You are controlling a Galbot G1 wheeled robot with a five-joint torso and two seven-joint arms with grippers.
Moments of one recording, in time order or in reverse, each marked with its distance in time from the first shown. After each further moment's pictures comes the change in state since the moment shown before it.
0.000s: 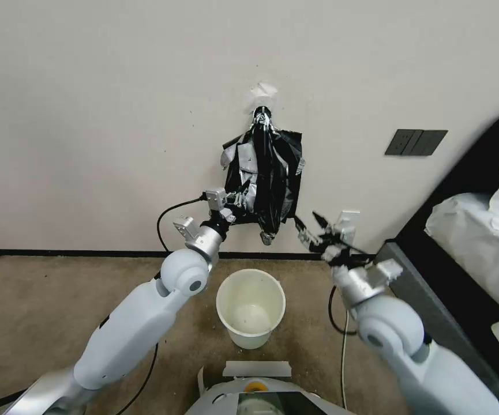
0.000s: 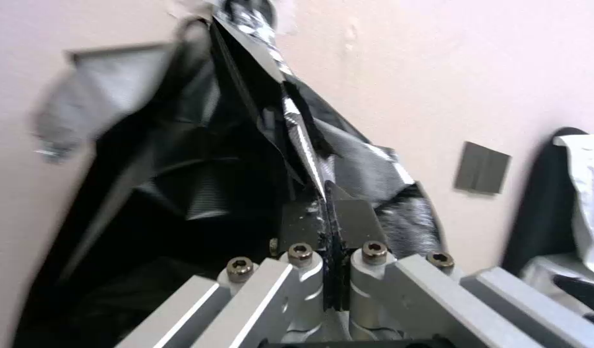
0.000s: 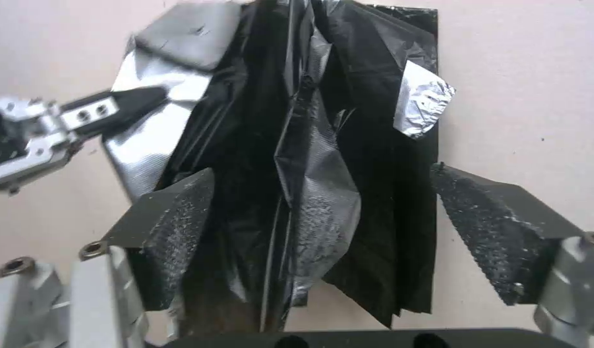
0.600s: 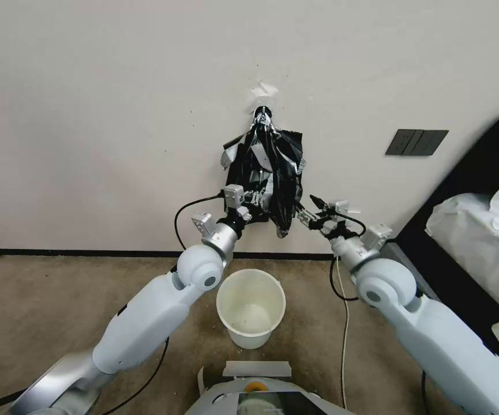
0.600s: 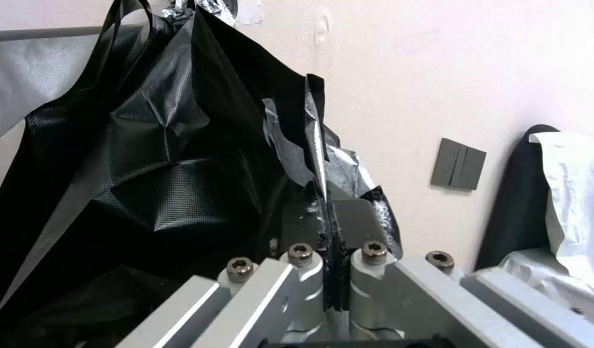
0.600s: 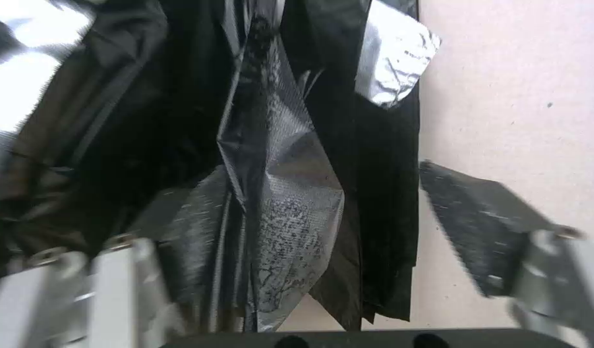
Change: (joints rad) left arm -0.020 -0.006 0.019 0.006 -0.009 -0.001 0.000; right arm 0.287 -0.019 -0.180 -0.214 0.111 -0.037 0.054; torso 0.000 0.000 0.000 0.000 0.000
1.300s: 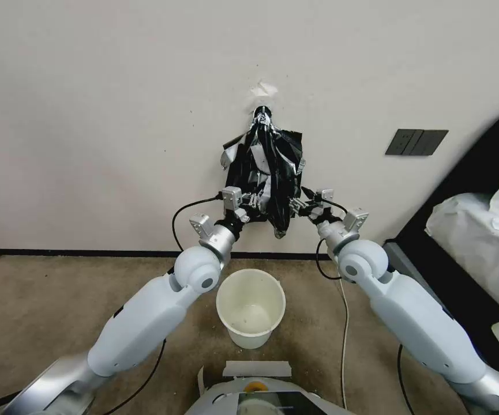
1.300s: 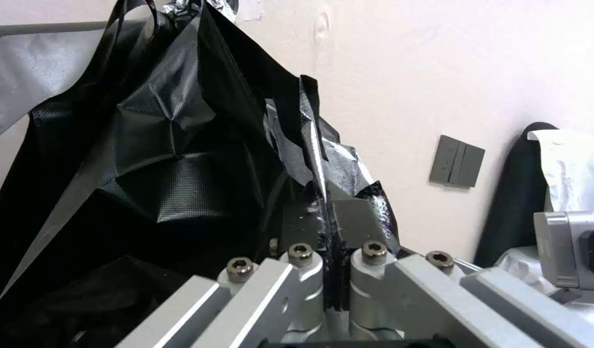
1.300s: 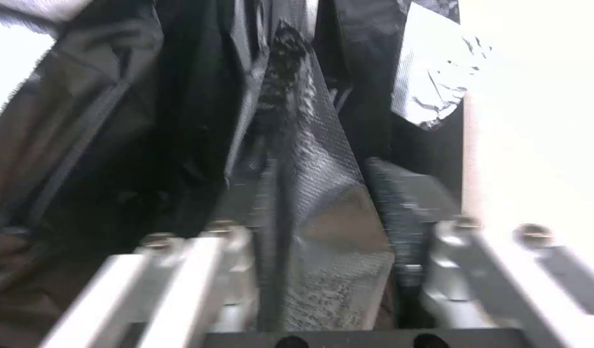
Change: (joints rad) left arm 0.022 0.014 -0.008 -0.015 -0.006 0.000 -0.001; right arm 0.125 0.058 -0.097 -0.106 -0.023 0.036 -0.035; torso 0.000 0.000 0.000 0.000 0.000
